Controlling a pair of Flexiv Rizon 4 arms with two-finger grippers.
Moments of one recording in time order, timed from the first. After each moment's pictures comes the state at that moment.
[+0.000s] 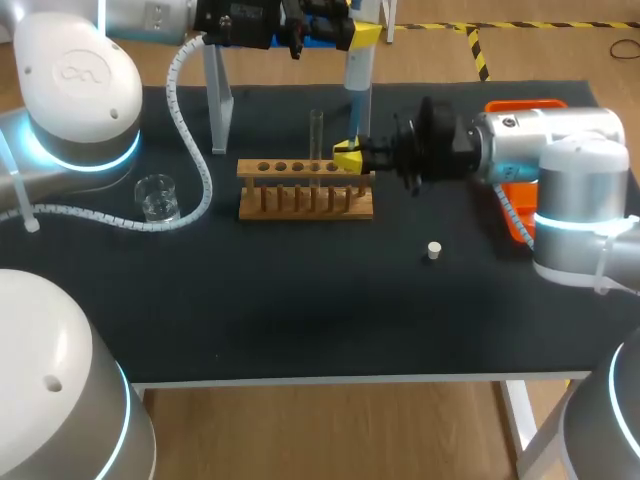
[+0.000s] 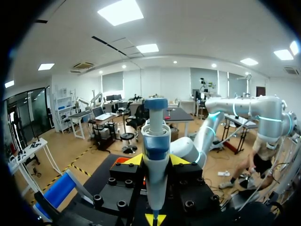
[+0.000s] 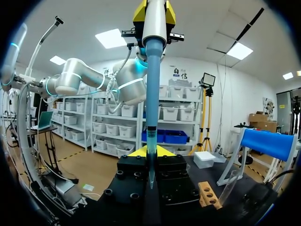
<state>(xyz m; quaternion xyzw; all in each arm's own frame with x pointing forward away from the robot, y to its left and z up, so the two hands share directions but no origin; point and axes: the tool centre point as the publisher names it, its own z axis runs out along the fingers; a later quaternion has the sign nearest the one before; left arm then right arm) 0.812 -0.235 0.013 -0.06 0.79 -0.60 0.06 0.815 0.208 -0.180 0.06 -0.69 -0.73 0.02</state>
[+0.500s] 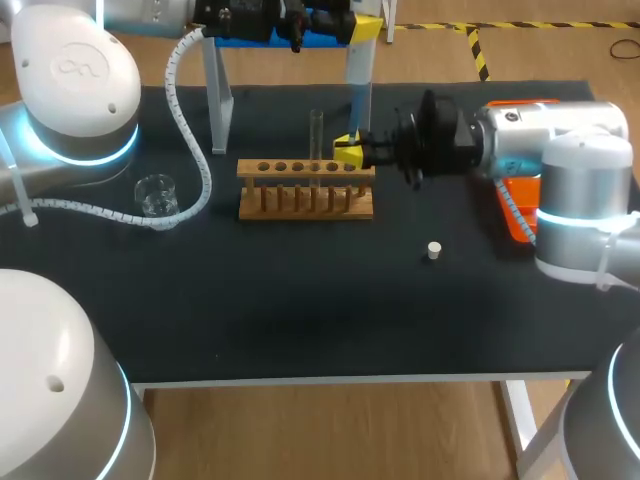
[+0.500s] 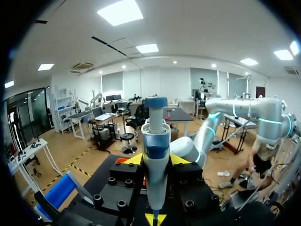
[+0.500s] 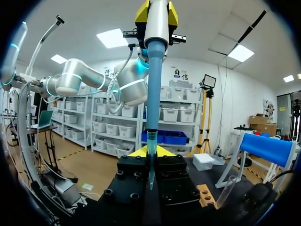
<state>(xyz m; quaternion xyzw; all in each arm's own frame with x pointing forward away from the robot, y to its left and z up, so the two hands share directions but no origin) 0.812 -0.236 0.018 -0.06 0.79 -0.60 0.05 0.814 0.208 -0.172 0.06 -0.69 -0.72 0.01</state>
